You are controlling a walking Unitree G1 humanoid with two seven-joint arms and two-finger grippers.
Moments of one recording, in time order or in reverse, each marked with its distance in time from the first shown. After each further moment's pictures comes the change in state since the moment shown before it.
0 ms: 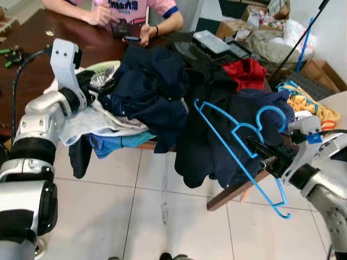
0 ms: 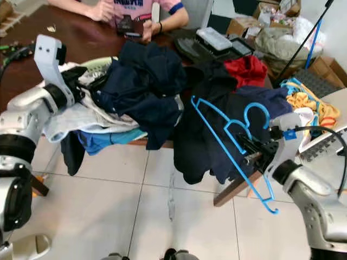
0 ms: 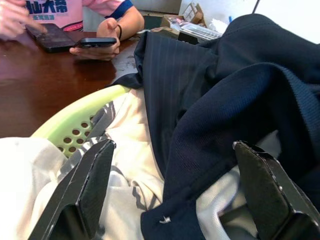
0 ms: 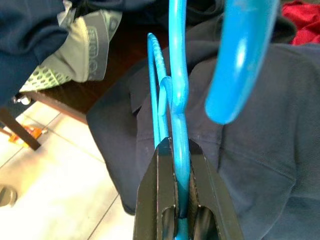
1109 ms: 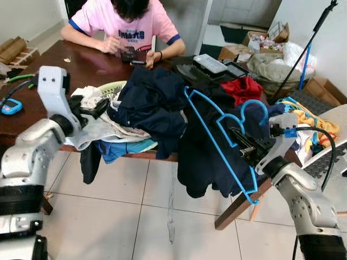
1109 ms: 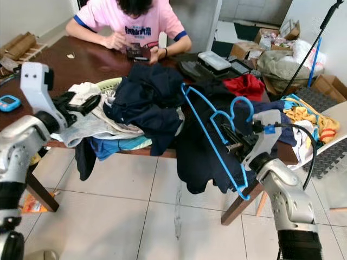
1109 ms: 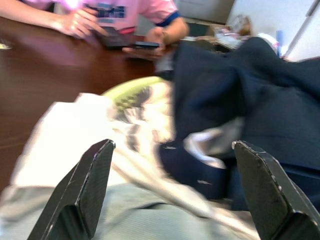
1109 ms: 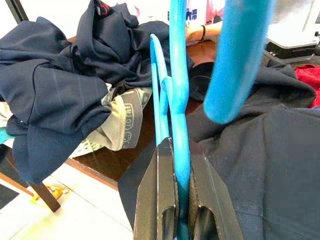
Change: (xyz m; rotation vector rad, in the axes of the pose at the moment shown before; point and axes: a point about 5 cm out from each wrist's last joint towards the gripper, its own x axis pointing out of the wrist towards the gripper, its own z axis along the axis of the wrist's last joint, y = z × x) left arm -0.055 -0.004 -0.025 -0.102 0.104 0.235; right arm 0.046 0.011 -0.015 0.097 -0.132 0.004
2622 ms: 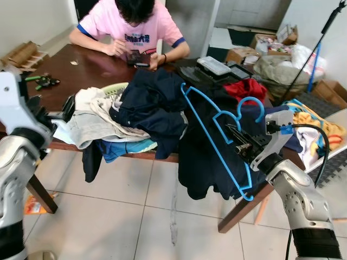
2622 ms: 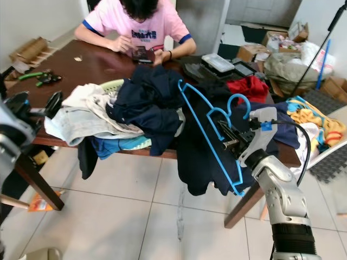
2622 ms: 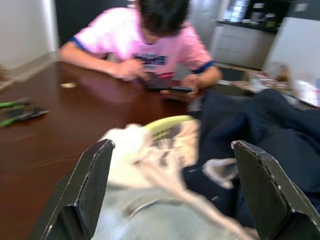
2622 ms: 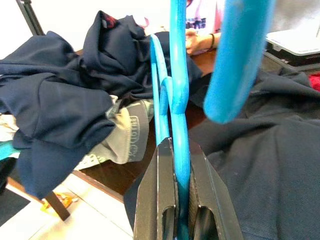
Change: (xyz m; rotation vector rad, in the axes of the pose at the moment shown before) left arm -0.051 -0.010 0.019 -0.014 -0.201 0.156; right arm 0.011 0.004 0.001 0.020 -0.044 0.029
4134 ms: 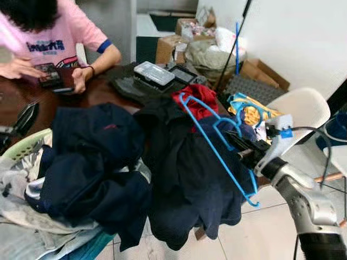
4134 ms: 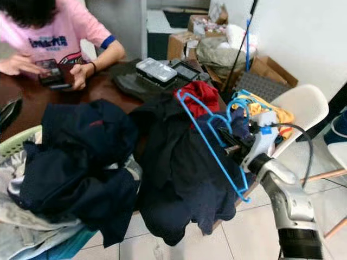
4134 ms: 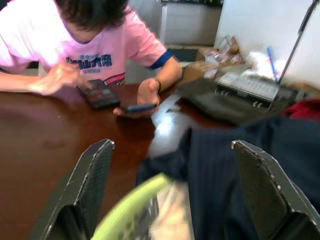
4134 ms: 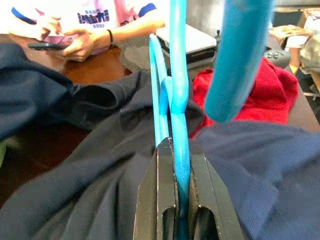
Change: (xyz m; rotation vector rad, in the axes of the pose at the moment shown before) left arm -0.081 0.040 0.011 0.140 0.045 0.066; right arm -0.003 -0.003 -0.001 -0.016 0.069 0.029
